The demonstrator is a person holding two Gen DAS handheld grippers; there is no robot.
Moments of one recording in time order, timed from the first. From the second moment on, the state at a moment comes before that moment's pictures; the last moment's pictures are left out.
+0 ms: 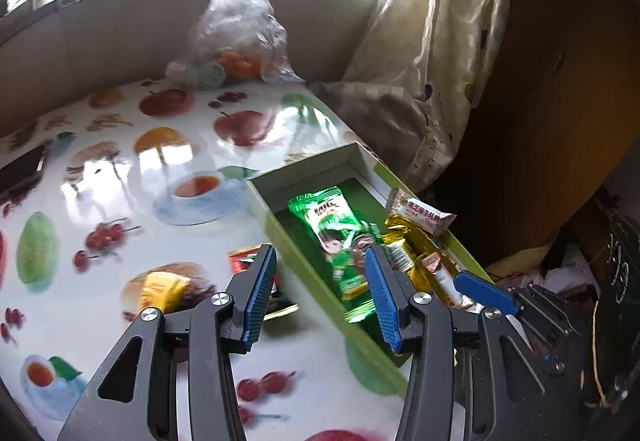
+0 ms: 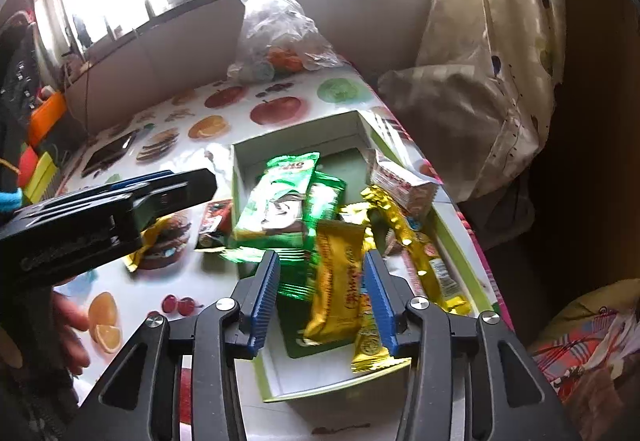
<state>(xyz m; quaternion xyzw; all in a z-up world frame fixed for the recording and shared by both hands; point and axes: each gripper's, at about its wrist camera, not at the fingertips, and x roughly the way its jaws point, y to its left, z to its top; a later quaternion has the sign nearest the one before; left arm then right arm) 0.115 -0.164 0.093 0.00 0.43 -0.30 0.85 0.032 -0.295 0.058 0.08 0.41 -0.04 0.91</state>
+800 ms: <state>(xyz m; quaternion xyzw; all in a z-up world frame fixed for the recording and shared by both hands) 0.116 -0.068 0.060 -0.01 0.46 -0.22 0.86 0.053 -0.235 0.063 0.06 0.40 0.02 0.91</state>
